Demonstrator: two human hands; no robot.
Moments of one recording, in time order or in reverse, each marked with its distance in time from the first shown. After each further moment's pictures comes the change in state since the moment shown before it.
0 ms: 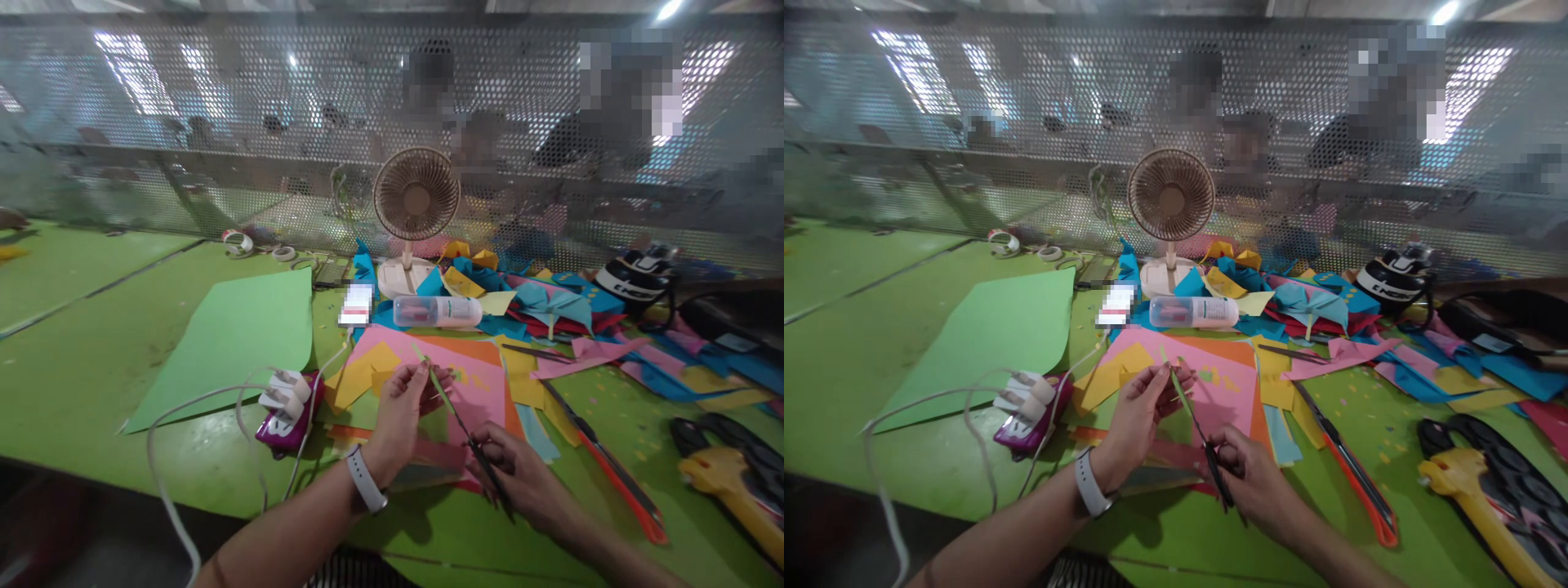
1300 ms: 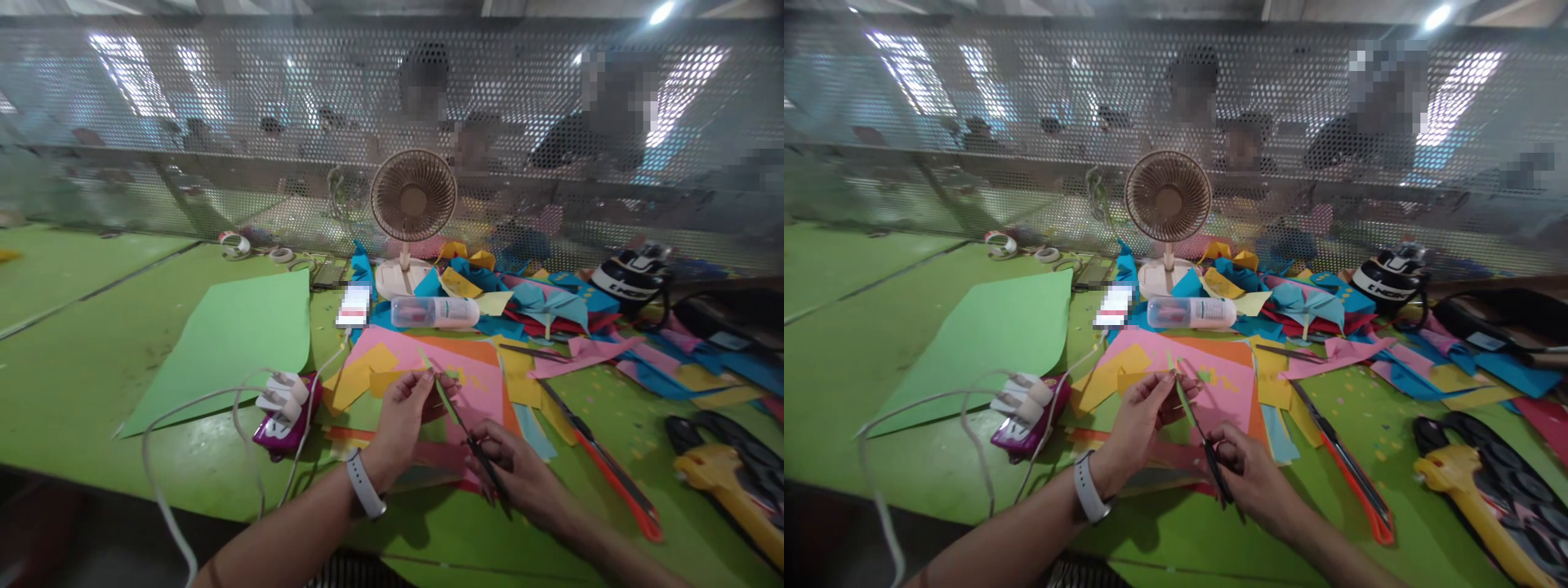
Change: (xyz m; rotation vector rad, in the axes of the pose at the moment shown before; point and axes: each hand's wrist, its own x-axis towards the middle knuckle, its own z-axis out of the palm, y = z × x) left_hand -0.003 -0.006 -0.001 0.108 -0.063 -0.033; right_hand 0.003 0.004 -0.003 0.028 0.004 -0.019
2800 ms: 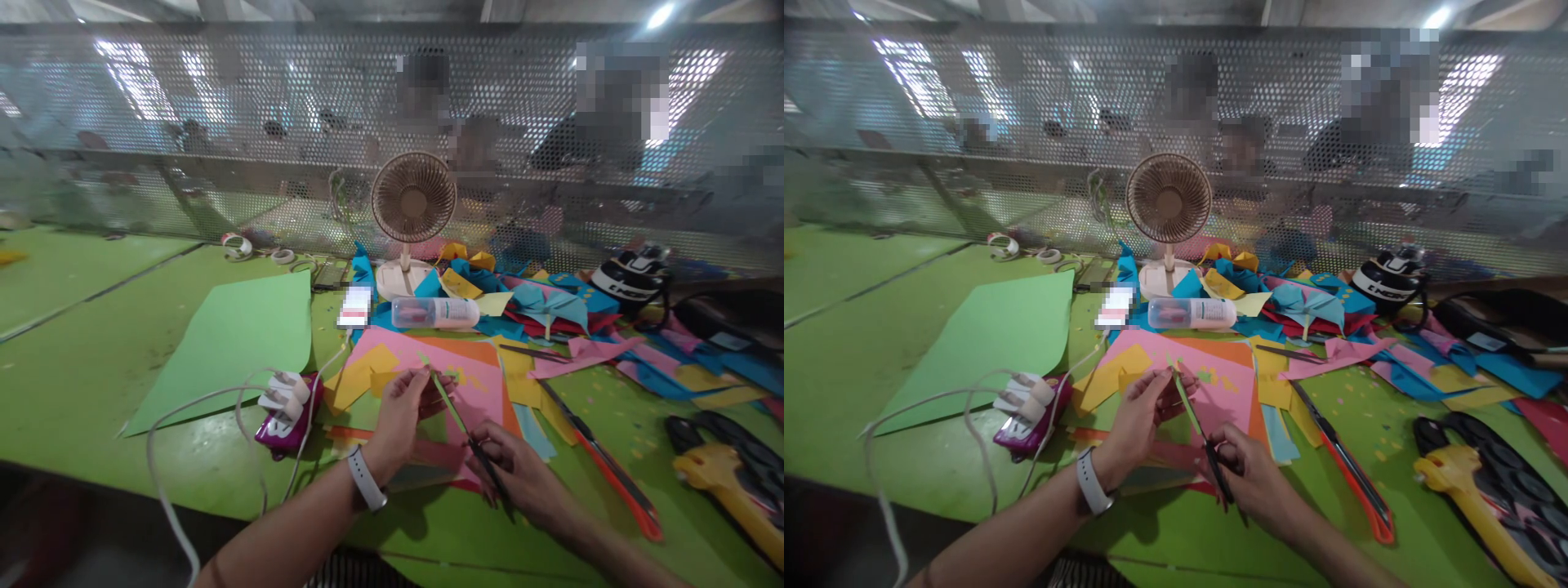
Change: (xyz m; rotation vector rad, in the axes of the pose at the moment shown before) left_hand 0.005 0.000 -0.002 -0.067 0.015 0.011; right_hand -0.002 -0.001 0.001 -0.018 0.007 -0.002
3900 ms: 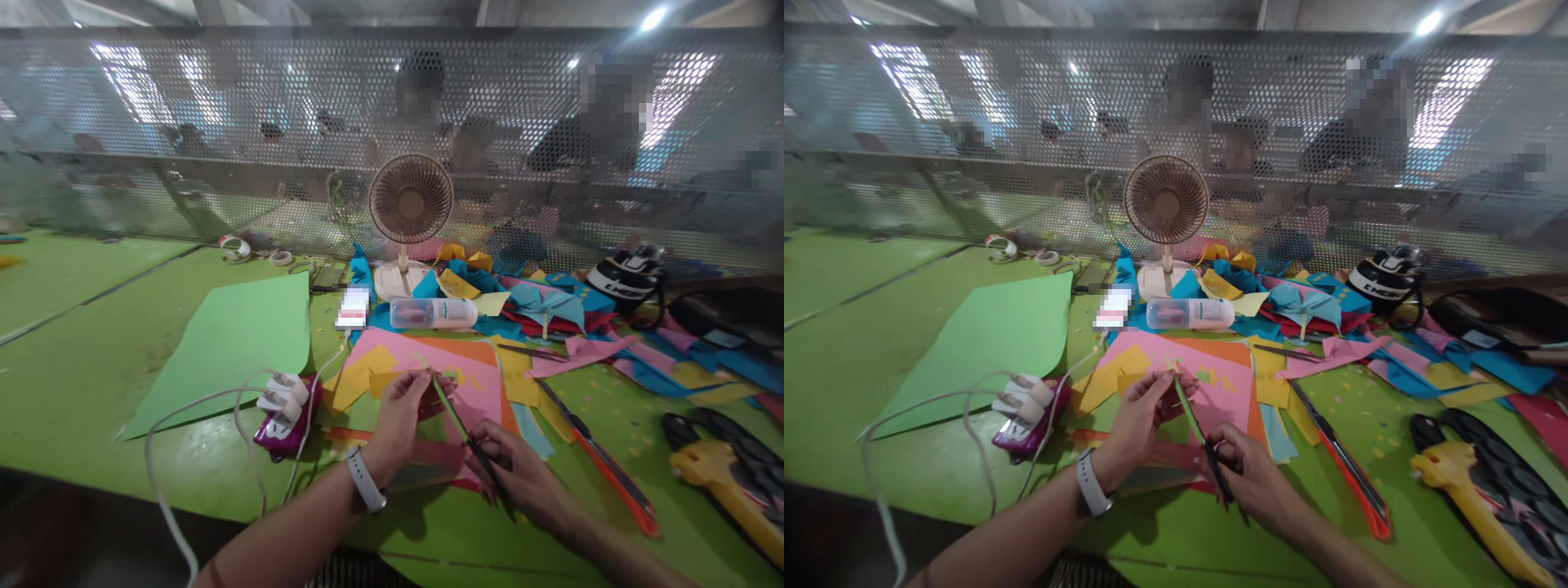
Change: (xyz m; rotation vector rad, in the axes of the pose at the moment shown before) left_hand -0.003 0.002 0.003 0.012 0.034 -0.005; right_hand -0.002 -0.007 0.000 0.023 -0.014 0.005
